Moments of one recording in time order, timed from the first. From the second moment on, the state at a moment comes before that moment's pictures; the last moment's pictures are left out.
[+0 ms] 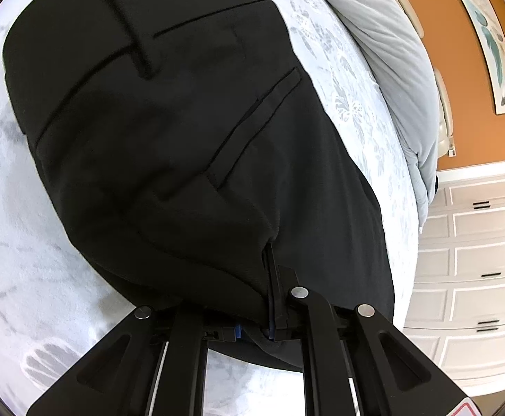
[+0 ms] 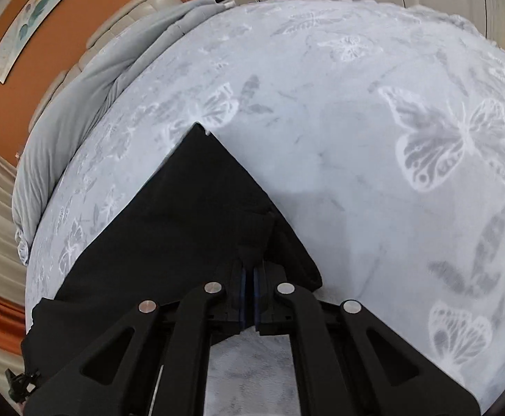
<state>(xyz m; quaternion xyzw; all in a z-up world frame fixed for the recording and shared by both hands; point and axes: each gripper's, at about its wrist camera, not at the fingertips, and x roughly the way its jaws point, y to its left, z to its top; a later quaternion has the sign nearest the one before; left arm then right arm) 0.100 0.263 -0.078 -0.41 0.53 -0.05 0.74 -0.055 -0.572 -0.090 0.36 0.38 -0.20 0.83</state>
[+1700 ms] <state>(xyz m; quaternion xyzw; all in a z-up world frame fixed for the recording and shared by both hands) 0.066 0.276 -0.004 -0.42 0.37 0.08 0.82 -0.051 -0.497 -0.026 0.29 0.36 -0.27 0.84</state>
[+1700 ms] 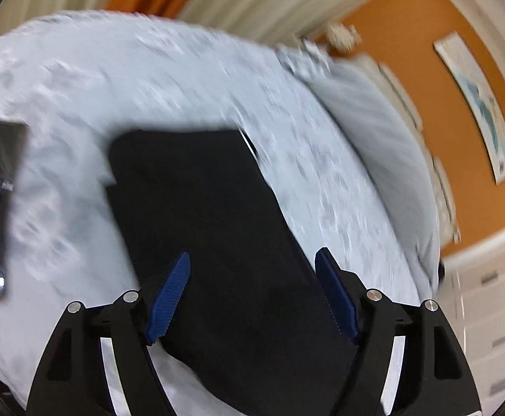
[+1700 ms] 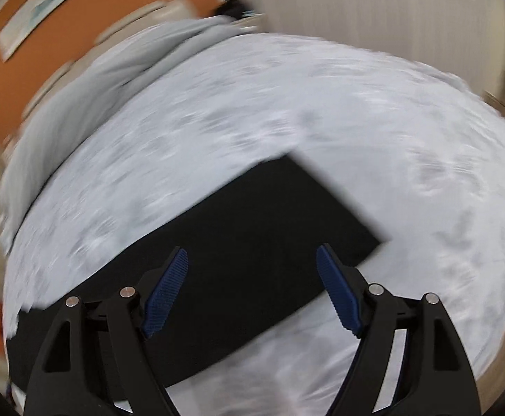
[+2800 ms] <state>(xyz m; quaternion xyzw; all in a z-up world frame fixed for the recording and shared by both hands) 0.148 0.179 -0.056 -0.29 0.47 0.12 0.82 -0.014 -0.571 -0.053 0.22 0.37 -0.29 0.85</state>
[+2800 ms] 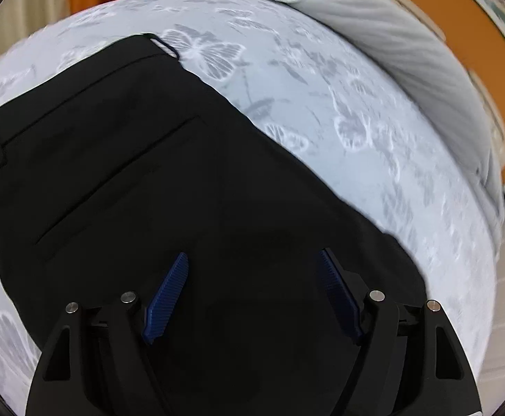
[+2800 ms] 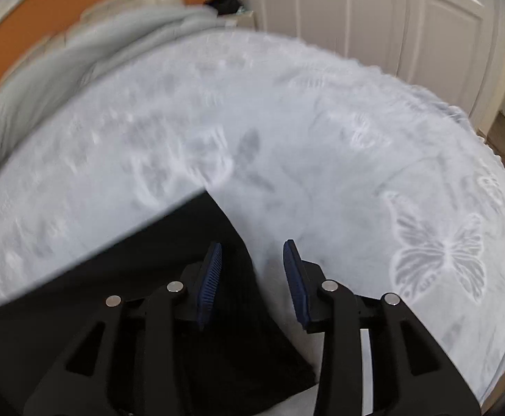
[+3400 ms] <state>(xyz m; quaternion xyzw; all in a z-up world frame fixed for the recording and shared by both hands) 0.132 0.176 -0.030 -0.23 0.45 0.09 0.86 0.013 -0.554 -0.030 0.16 0.38 -0.23 0.88</state>
